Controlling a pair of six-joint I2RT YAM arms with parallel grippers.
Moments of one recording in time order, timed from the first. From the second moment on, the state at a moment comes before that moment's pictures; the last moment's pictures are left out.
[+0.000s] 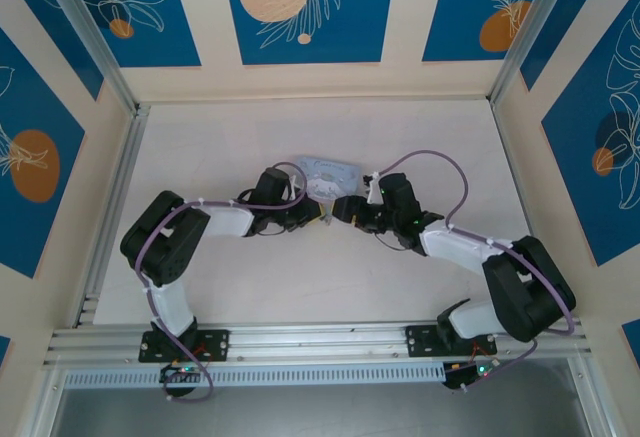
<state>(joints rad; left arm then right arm) -0.60 1.82 0.86 0.25 0.51 -0.97 0.52 1.39 0.60 0.17 -0.47 0.87</state>
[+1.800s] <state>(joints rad) -0.35 1.83 1.30 -0.39 0.37 -0.58 0.51 1.78 0.90 0.04 -0.40 0.57</state>
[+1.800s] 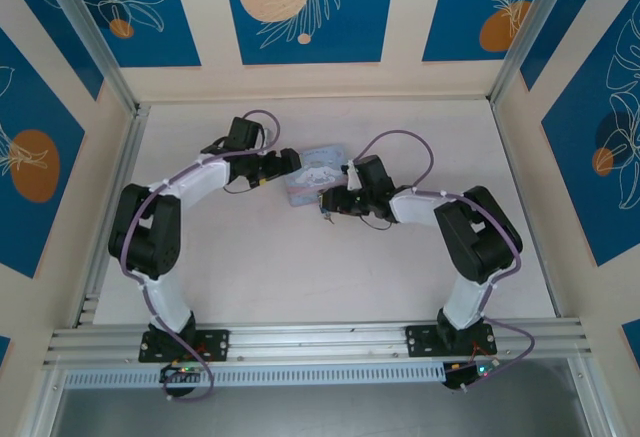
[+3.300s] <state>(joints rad) -0.35 1.86 1.25 -0.41 0.33 -0.54 0.55 1.77 0.90 0.00 -0.35 0.78</state>
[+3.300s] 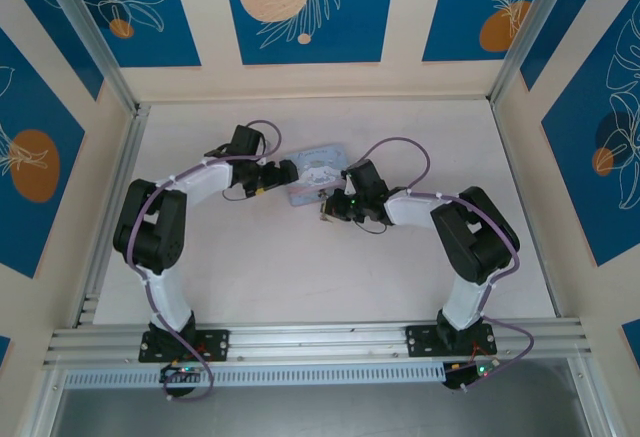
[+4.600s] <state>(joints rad) -0.35 1.82 1.13 -0.27 0.36 -0.59 0.60 1.78 0.77 0.30 -0.12 1.47</state>
